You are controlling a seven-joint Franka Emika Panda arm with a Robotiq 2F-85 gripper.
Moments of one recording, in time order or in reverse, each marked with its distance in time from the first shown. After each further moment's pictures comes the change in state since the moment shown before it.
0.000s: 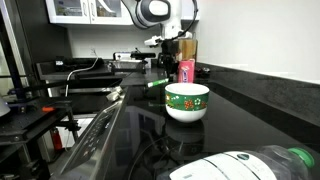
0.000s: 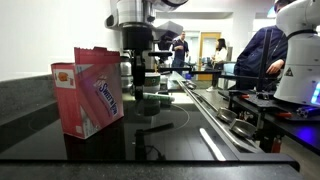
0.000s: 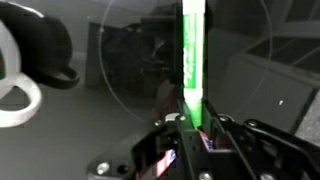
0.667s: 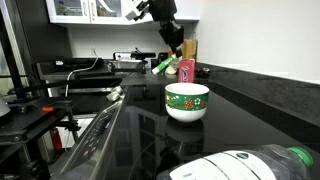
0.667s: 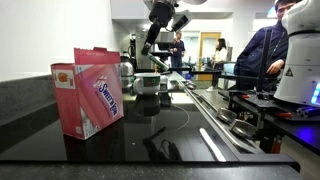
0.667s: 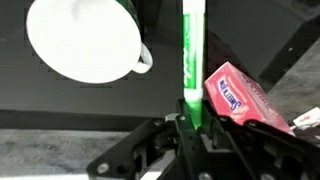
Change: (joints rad) arm -0.378 -0.407 0.158 -0.425 0.585 0.381 -0.750
